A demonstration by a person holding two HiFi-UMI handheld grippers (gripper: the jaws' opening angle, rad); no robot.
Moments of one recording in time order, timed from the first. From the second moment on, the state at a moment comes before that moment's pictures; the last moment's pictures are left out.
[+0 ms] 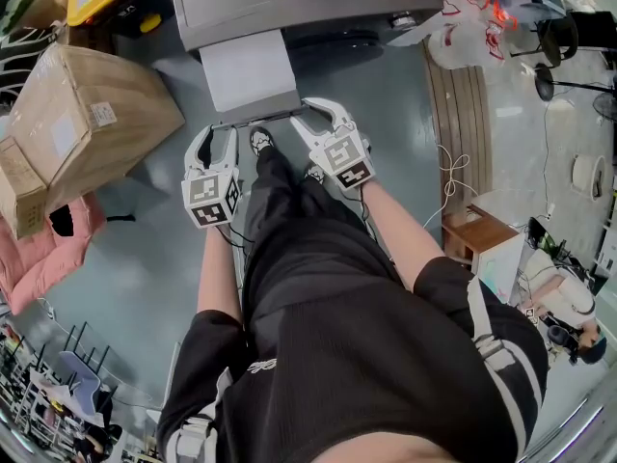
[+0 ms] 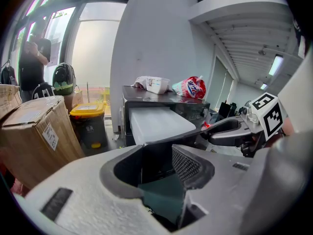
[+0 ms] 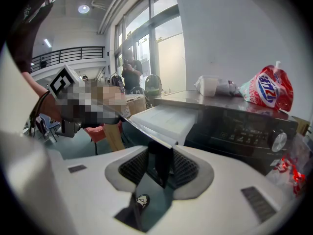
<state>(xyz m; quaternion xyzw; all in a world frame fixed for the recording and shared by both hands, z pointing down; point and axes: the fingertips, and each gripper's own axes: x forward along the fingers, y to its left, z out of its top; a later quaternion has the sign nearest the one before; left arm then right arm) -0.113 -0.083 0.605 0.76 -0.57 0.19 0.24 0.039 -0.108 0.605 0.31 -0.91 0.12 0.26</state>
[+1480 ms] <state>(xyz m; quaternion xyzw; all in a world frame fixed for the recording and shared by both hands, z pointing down) -0.127 -0.139 0.602 0.76 -0.57 0.19 0.25 0.026 -0.164 0.601 0.33 -0.90 0.11 0.26</state>
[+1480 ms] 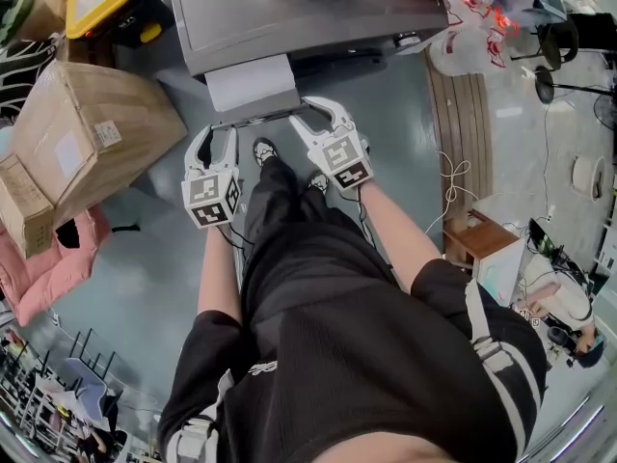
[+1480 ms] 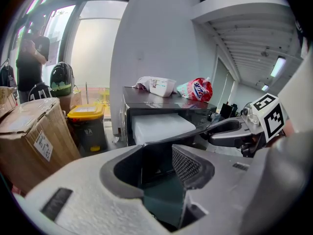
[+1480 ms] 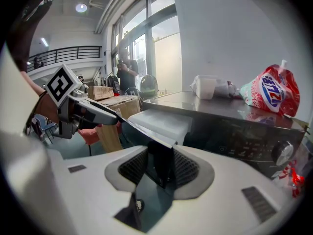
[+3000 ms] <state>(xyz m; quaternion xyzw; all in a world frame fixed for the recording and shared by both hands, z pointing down) -0.145 -0.202 0.601 0.76 -0.56 0.19 0.25 0.008 -0.227 0.597 0.35 -0.90 0.11 0.26</state>
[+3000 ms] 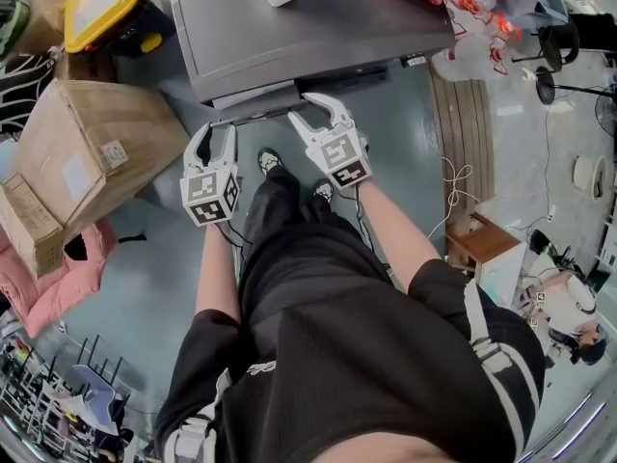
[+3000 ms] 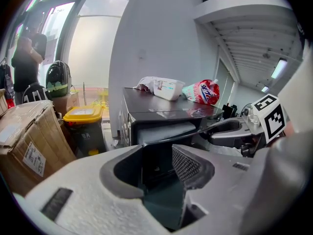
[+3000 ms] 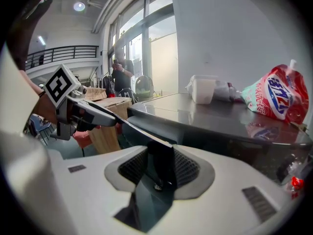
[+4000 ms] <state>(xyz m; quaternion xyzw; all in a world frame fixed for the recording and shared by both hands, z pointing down) -0.153 -0.233 0.598 0.76 -0.58 0.18 0.24 0.006 -0.255 0.598 0.44 -0.85 0.16 0.23</state>
